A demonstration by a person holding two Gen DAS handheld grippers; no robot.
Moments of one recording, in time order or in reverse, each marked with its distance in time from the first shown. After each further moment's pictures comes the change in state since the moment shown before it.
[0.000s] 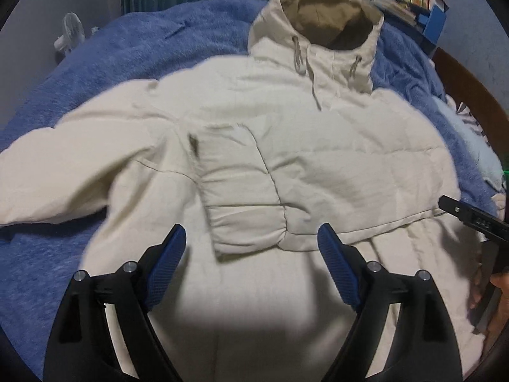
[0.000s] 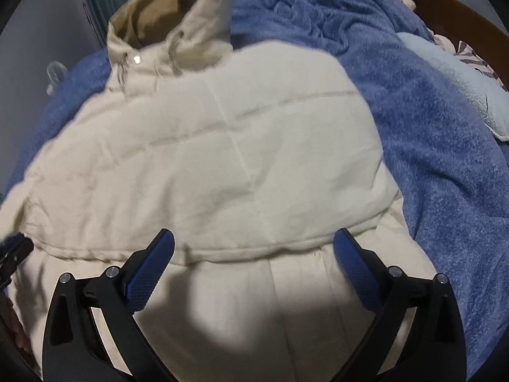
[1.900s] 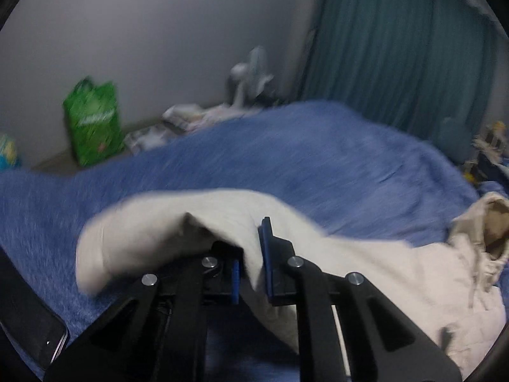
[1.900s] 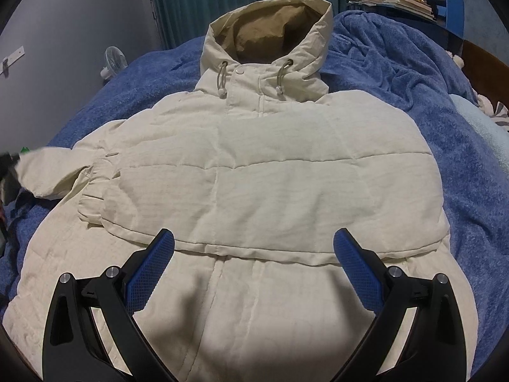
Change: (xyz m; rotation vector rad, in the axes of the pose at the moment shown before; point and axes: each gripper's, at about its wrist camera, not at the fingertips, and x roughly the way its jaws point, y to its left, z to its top) left arm -0.102 0.286 0.028 -0.500 -0.451 0.434; right arm -0.028 0.086 -0.022 -0.213 -0.118 0.123
